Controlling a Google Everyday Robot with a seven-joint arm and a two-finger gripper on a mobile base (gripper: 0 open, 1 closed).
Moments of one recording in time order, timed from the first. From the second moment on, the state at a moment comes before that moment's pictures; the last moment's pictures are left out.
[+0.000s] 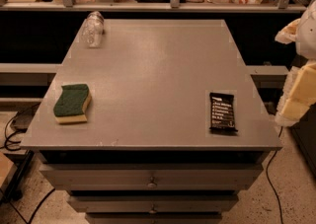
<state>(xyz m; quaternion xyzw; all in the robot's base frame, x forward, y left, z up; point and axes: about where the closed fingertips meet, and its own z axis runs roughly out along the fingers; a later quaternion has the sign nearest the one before) 0.438 -0.217 0.976 -0.60 0.78 -0.03 0.16</state>
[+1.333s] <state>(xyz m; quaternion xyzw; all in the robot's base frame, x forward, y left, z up) 0.470 -0.168 0.941 -0.60 0.77 0.04 0.22</state>
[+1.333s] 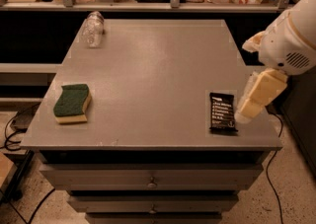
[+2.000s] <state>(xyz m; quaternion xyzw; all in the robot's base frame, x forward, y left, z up) 0.489 -0.167 0.892 -0.57 0.79 0.05 0.19</state>
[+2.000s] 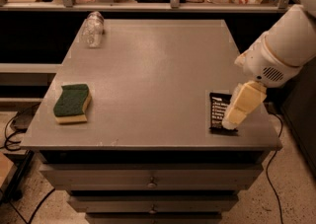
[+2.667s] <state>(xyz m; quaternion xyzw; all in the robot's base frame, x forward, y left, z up) 0.494 -0.165 0.842 -0.56 0.81 0.08 0.16</state>
